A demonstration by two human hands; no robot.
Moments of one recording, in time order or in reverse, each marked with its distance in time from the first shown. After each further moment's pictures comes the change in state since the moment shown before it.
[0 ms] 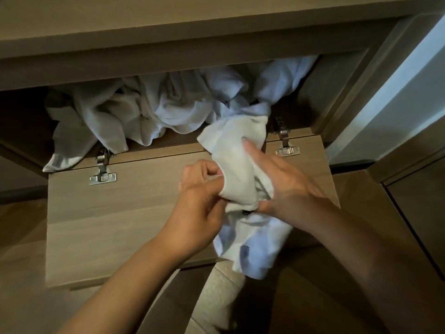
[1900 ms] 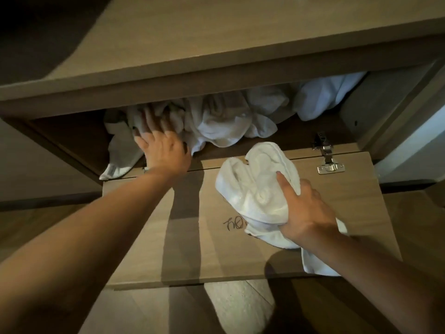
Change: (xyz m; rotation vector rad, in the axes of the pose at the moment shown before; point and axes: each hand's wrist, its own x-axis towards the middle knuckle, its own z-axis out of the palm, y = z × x) left_hand 0.094 -0.135 -0.086 1.024 0.156 -0.593; right_hand 0.031 0.011 0.075 -0.307 -0.113 0.206
